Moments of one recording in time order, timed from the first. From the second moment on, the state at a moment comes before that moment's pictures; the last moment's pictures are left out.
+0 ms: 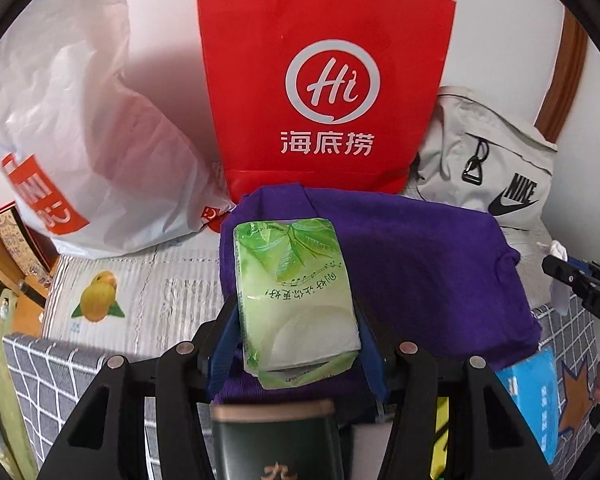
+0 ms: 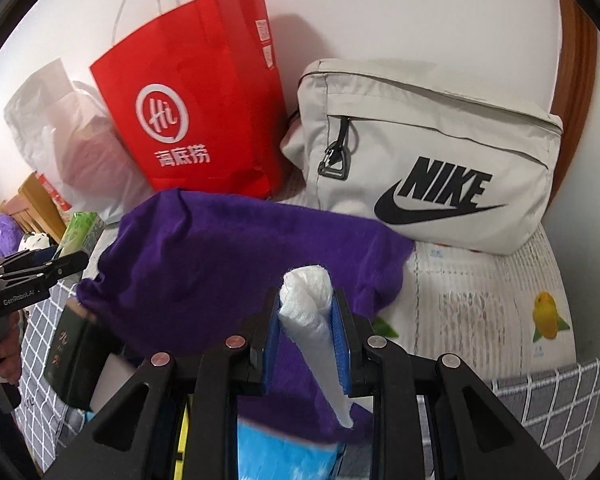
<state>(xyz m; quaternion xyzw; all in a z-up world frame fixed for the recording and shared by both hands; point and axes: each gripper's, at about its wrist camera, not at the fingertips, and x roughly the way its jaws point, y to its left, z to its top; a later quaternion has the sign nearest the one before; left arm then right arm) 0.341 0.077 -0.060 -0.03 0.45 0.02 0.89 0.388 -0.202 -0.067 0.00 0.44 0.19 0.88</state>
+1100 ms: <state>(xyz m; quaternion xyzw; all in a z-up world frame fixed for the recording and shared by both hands) 0.435 0.083 -0.122 -0.02 0.53 0.01 0.85 0.473 -0.170 -0.156 -0.03 0.55 0.18 0.82</state>
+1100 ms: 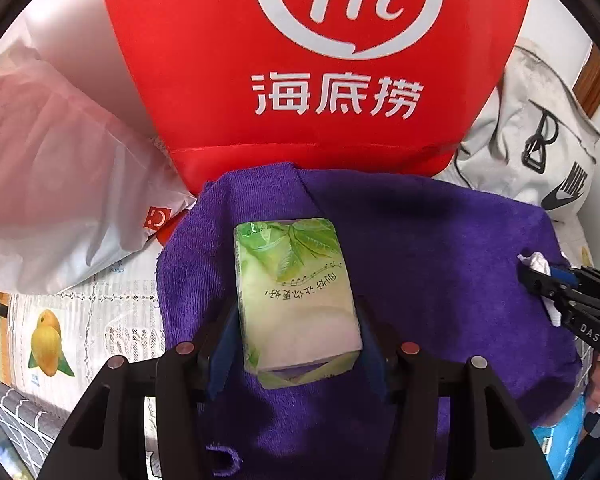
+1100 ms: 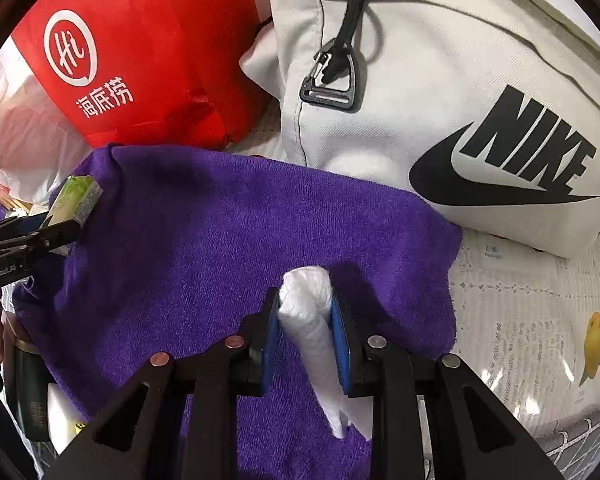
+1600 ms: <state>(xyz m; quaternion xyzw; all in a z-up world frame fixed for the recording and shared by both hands) 0.433 0.069 -0.112 -0.03 0.52 0.00 0.86 0.455 -0.177 -0.128 -0.04 0.52 0.19 0.83</state>
